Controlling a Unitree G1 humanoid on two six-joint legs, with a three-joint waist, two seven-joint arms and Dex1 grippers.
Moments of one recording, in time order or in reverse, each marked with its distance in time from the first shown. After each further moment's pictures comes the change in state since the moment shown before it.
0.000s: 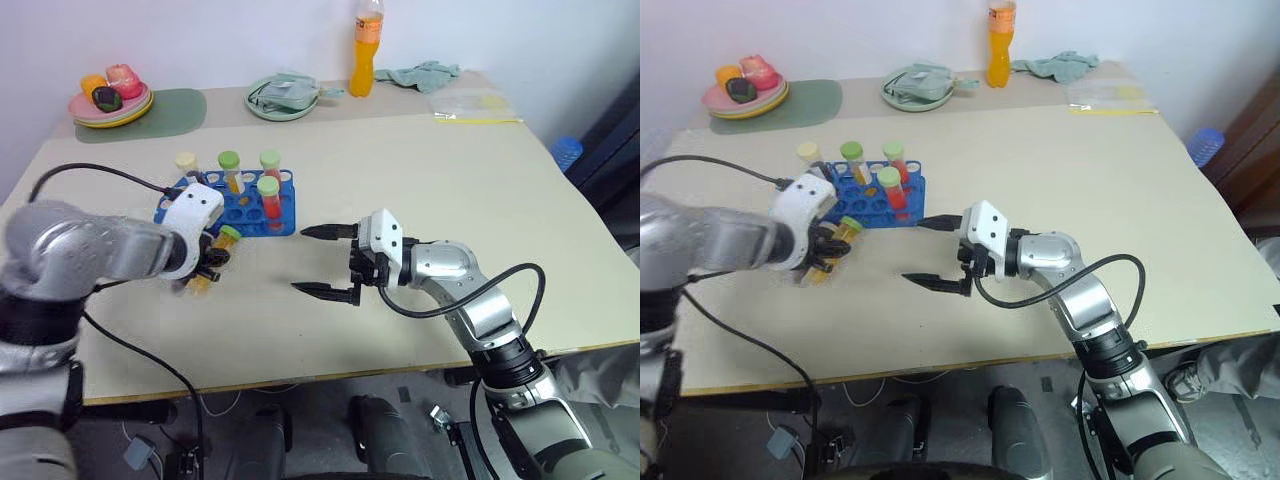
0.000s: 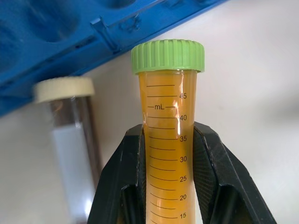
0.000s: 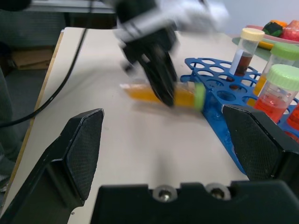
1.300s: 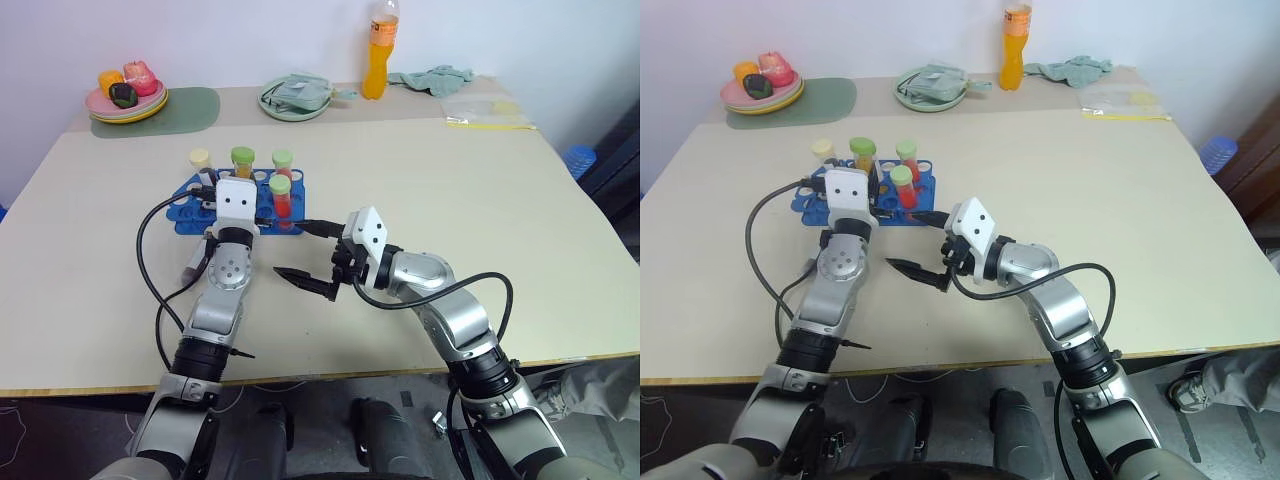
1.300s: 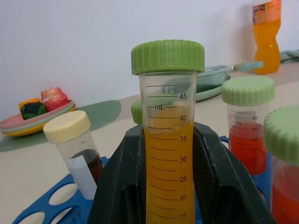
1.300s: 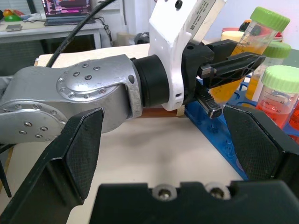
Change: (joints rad) left arm 0.166 -0.741 -0.090 0.563 1.177 -1.599 0.112; right arm 0.038 0.128 0.014 -0.003 -0.008 0.059 -0.197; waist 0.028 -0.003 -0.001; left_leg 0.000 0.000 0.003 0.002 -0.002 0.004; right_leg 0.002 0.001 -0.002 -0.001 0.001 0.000
